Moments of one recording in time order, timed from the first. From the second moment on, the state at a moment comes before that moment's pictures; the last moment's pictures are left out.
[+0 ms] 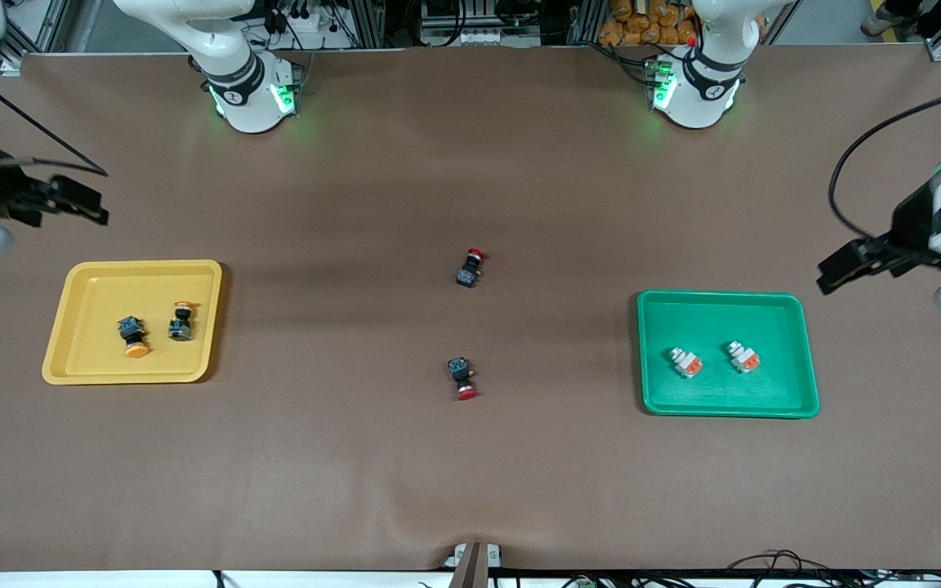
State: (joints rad) left arm 0.26 0.14 -0.40 -1.41 0.06 1.66 -0.39; right arm 0.03 0.00 -0.05 -1.58 0.03 1.47 -0.03
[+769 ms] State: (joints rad) left arm -0.28 -0.03 0.31 -1.49 -0.02 1.50 -0.06; right arm 0.03 -0.06 -0.05 -1.54 0.04 1.42 0.07
